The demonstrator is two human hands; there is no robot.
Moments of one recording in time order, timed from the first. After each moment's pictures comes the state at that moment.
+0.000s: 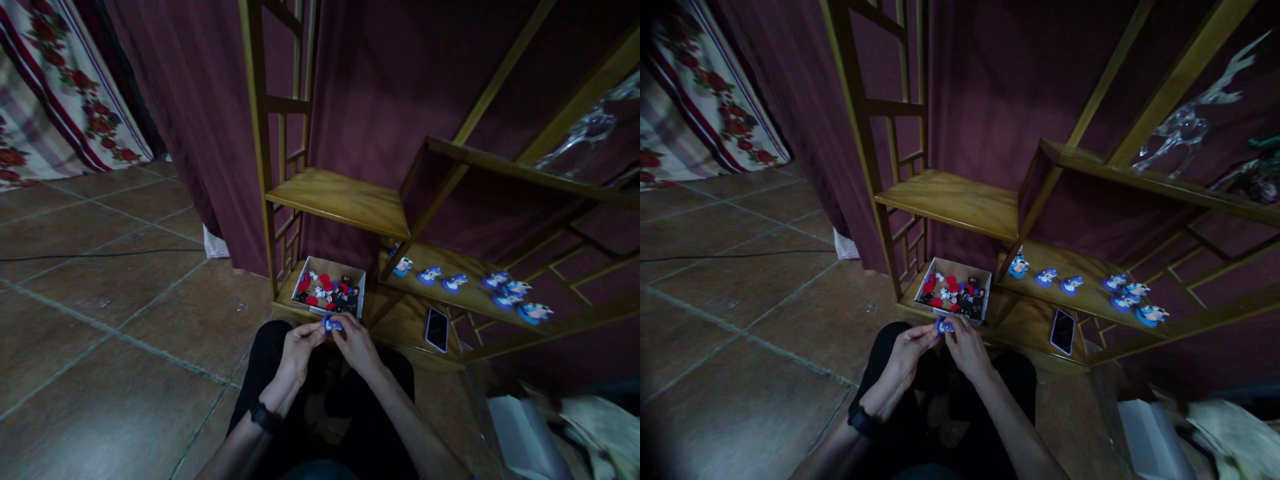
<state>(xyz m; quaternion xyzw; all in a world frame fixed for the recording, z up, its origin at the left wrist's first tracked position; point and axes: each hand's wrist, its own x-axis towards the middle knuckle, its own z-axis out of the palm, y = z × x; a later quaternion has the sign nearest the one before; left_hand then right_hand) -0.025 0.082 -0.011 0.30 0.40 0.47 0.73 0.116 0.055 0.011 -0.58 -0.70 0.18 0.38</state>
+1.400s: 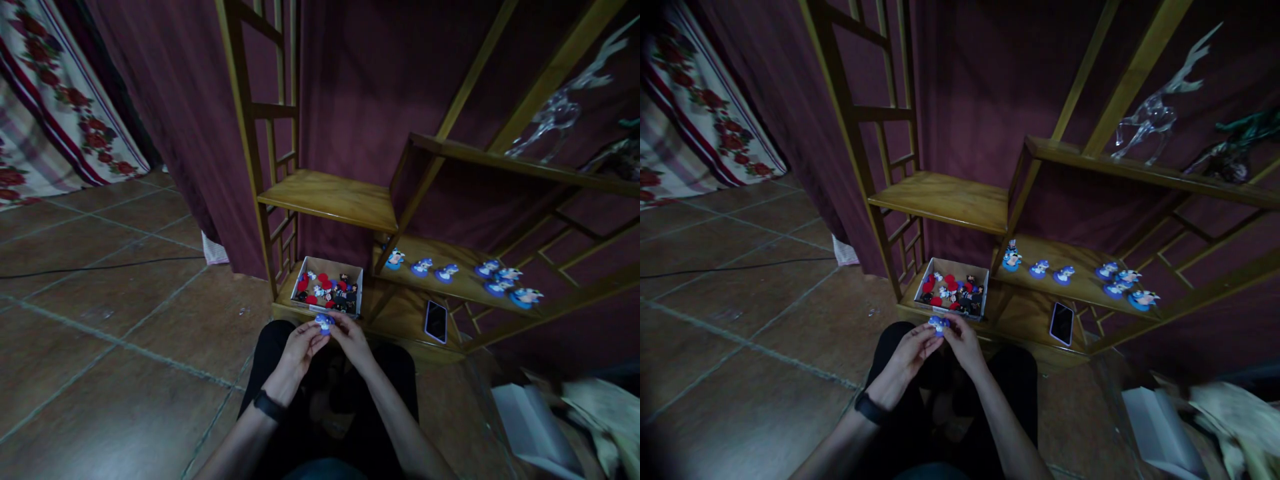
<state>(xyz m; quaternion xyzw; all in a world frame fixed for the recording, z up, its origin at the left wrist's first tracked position) -0.023 0.085 -0.027 0.17 0.38 0.42 0.81 0.114 0.054 -0.027 -0.53 -0.50 0.42 0.54</state>
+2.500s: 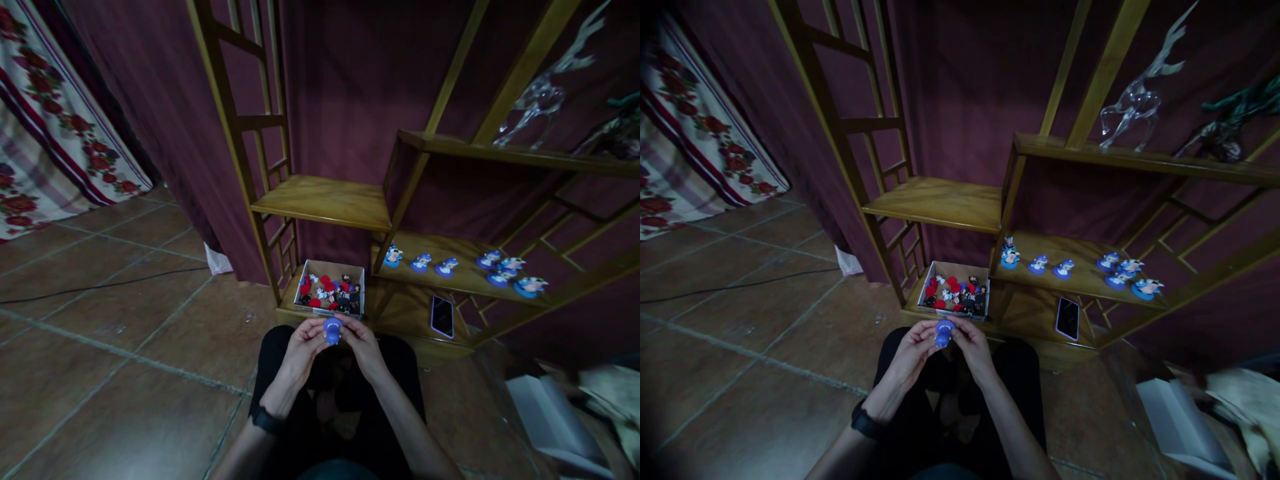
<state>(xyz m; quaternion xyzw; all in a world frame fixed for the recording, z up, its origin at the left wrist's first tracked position) -0.032 0.070 0.010 0.35 0.29 0.43 0.78 0.112 0.033 0.000 -0.47 -0.41 0.48 0.61</state>
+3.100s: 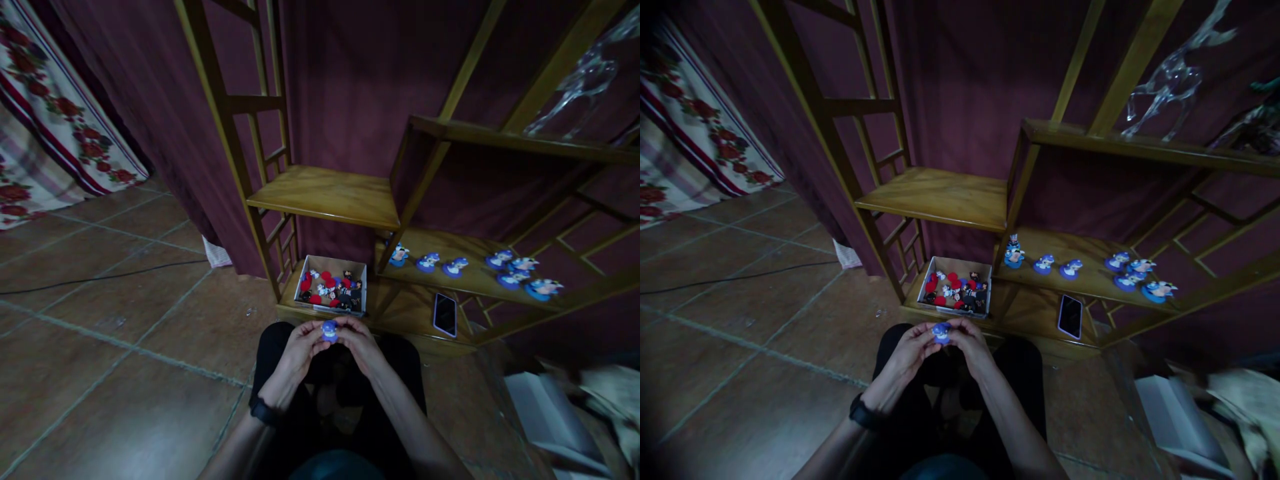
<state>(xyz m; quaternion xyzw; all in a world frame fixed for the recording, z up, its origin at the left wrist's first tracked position) -0.028 0.093 -0.007 0.28 0.40 0.38 0.79 0.109 0.048 -0.005 -0.46 -0.30 0.59 0.59</state>
